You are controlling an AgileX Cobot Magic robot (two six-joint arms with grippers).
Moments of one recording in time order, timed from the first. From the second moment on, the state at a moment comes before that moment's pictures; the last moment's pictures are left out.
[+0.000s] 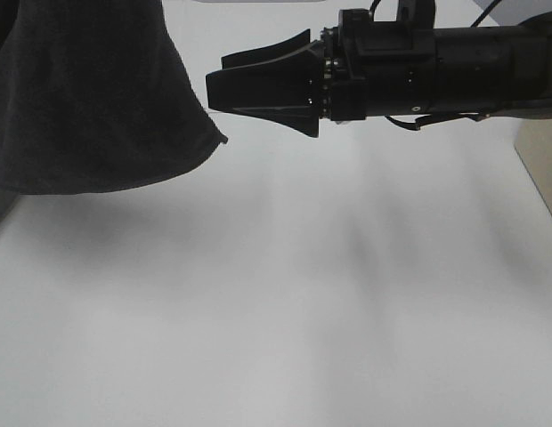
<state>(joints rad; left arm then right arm) -0.64 1.48 -1.96 -0.07 1.18 1.04 0.34 1.77 -0.98 1.73 1.15 -1.96</state>
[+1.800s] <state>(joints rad) -0.64 1.52 -1.96 -0.11 1.16 1.01 0.46 1.84 -1.05 1.59 1.09 -1.75</state>
